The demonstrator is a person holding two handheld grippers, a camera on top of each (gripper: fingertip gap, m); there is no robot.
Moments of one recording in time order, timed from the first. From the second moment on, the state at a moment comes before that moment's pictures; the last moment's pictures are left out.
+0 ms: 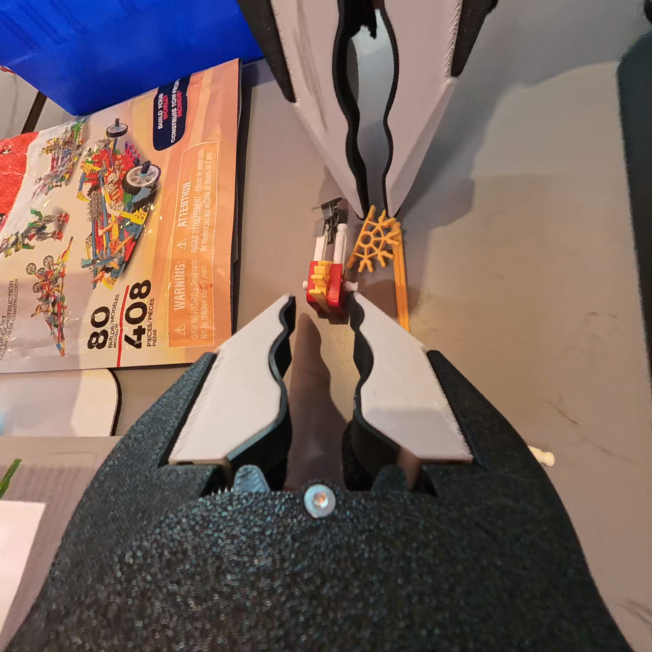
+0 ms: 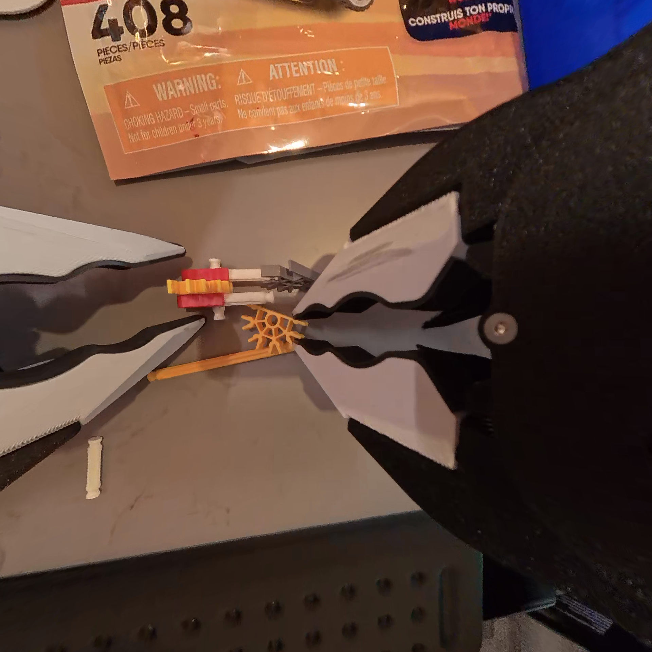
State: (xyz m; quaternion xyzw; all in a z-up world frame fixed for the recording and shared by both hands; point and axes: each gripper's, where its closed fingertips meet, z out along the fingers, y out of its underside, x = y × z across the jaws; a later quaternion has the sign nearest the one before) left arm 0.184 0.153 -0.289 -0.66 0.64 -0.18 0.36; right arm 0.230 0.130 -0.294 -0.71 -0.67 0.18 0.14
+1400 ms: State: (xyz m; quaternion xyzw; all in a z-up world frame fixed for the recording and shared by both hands) left arm 0.189 0.154 -0.293 -0.65 0.64 -0.18 0.37; right arm 0.202 0.156 -0.297 -0.69 -0.68 0.12 0.24
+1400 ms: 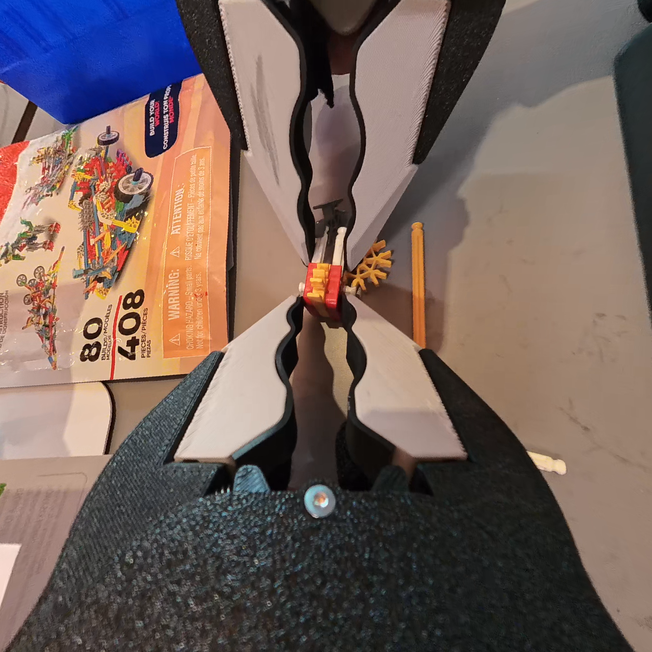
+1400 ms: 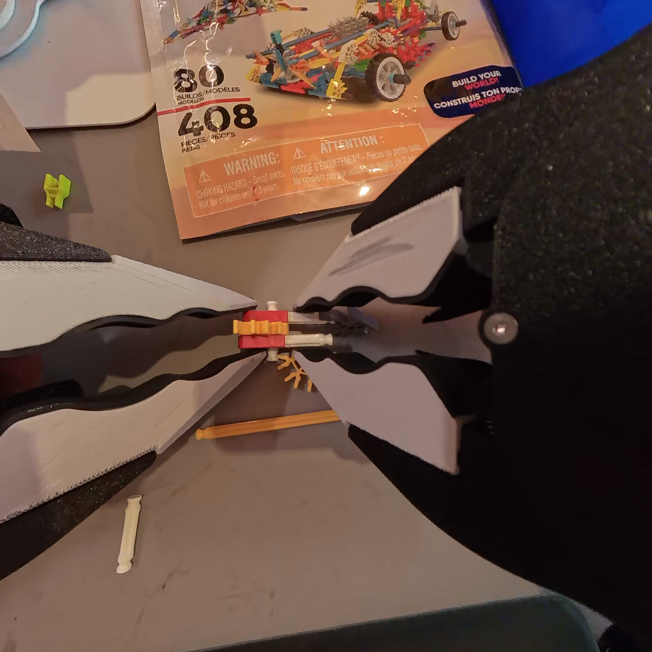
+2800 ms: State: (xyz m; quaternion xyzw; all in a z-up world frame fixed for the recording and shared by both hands) left arm 0.210 0.150 -0.294 -0.62 0.69 -0.19 0.34; right arm 0.223 0.150 -0.300 -0.71 -0.65 0.08 0.24
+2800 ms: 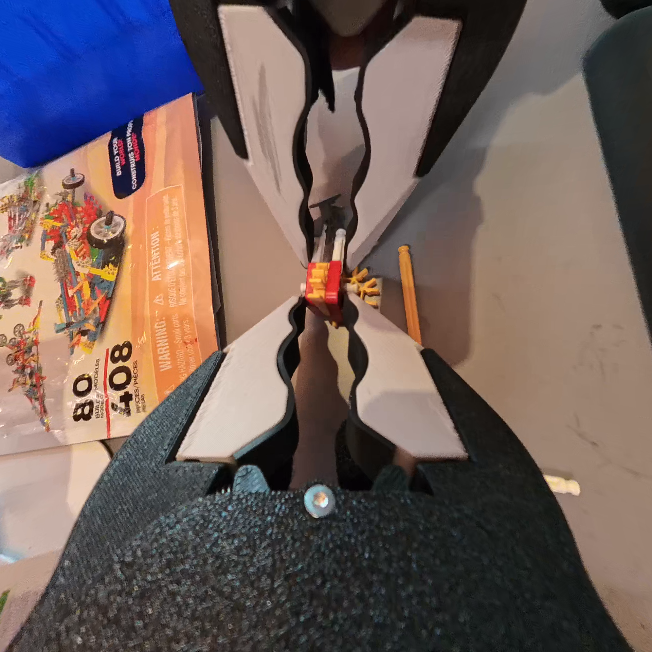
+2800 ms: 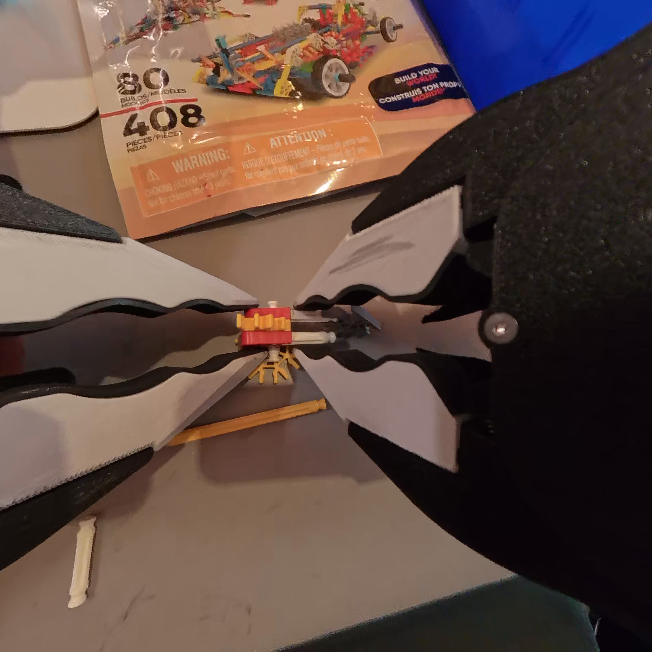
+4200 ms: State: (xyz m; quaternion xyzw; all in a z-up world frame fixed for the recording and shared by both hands) left arm 0.213 0.148 -0.283 -0.60 0.68 -0.18 0.37; right arm 0.225 0.153 -0.300 -0.71 -0.67 0.04 0.21
